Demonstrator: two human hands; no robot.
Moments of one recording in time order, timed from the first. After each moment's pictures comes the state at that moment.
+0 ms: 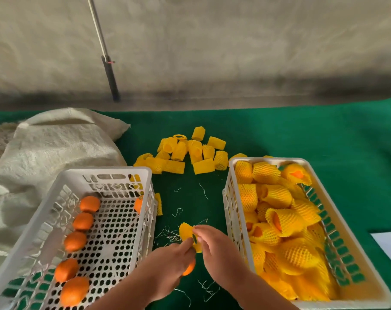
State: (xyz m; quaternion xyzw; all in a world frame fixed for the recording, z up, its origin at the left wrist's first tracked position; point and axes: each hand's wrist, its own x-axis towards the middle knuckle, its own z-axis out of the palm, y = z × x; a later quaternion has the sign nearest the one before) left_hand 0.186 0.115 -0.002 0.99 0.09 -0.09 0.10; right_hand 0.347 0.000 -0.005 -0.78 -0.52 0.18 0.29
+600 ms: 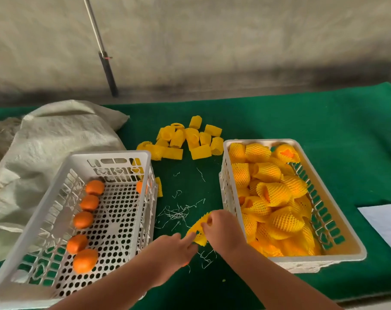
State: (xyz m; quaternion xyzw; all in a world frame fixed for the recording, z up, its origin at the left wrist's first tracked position) left_hand 0.163 0.062 0.017 0.98 0.02 -0.17 0.00; right_hand 0.338 -0.028 -0.008 -0.87 -0.42 0.15 0.19
